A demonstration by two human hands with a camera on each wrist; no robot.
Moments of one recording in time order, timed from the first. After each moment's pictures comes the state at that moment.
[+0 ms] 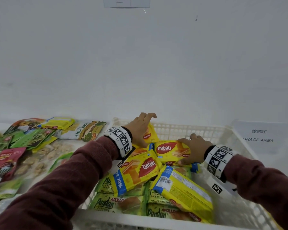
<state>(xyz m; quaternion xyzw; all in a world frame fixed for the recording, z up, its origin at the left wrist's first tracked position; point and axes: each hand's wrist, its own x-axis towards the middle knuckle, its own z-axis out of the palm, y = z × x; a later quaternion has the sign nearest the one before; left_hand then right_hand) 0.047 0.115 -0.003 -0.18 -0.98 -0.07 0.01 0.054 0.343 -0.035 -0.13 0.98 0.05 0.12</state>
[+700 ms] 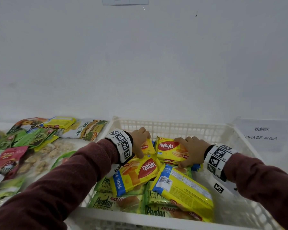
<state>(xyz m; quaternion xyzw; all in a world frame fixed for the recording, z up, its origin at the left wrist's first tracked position) 0.054 0.117 -0.024 -0.15 -0.98 0.05 -0.15 0.054 0.339 -0.043 -0.20 0.97 0.06 0.12</state>
